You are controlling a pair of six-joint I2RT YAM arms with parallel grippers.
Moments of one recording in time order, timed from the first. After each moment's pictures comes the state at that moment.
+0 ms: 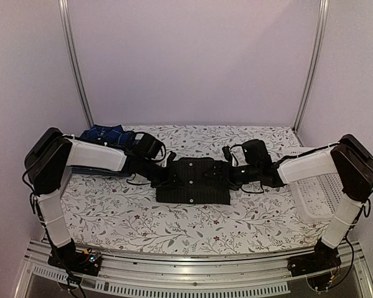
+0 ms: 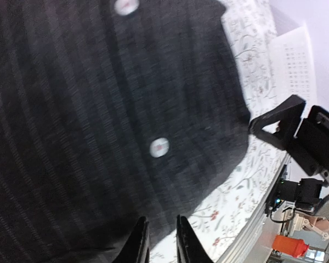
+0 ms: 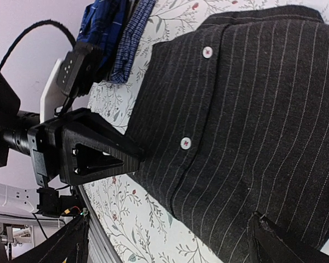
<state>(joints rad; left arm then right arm) -0.68 1.89 1.16 -0.14 0.46 -0.68 0.67 1.72 0.87 0.28 -0.48 0.76</state>
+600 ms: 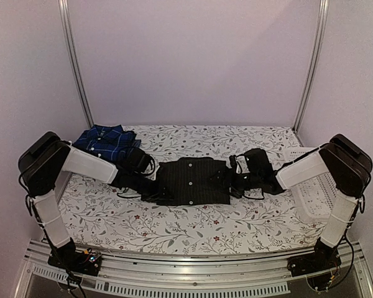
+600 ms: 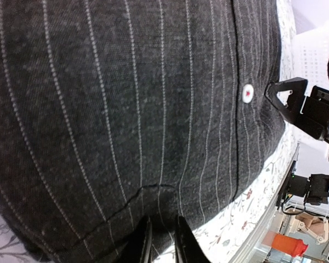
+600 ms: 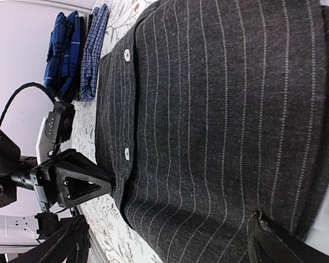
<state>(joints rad) -0.64 1.85 0.89 0.02 0.49 -0.71 0.63 1.84 0.80 0.44 -0.44 0.91</state>
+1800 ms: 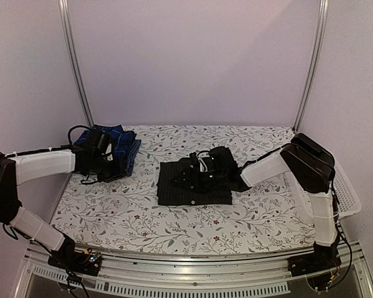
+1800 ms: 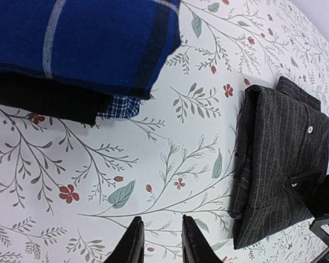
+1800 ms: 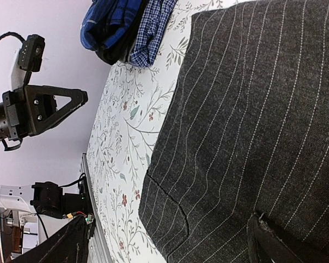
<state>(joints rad) -0.36 1.42 0.84 -0.38 0.07 -0.60 0.79 2.17 1.21 0.45 -0.54 0.83</state>
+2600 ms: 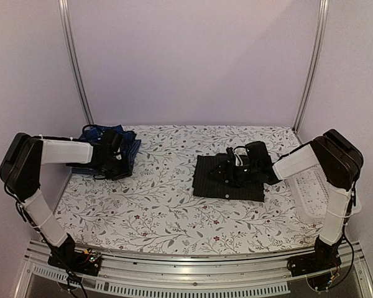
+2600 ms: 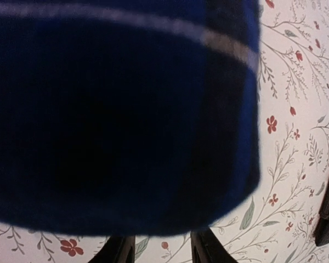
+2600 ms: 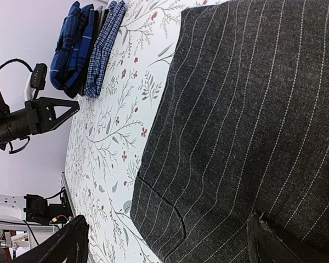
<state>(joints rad) -0.35 1.68 0.97 -0.36 -0.03 -0.59 0.53 1.94 0.93 0.39 -0.59 0.71</state>
